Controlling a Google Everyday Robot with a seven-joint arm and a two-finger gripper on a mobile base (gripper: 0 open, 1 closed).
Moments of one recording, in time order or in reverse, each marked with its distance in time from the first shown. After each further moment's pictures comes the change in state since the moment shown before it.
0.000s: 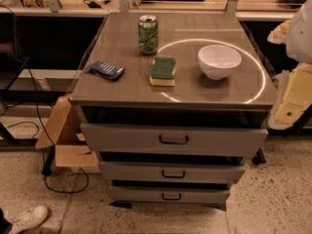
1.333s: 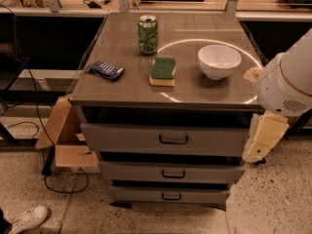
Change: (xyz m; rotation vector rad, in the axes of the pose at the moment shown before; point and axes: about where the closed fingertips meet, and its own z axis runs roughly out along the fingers) arm 0.000 0.033 0.082 -0.017 -0.053 -0.031
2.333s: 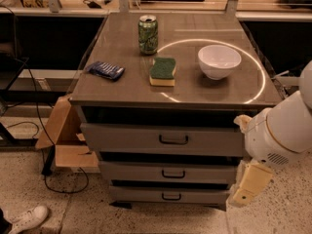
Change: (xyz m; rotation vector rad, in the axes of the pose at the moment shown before) arm 0.011 0.075 0.065 -0.117 -0.063 0.091
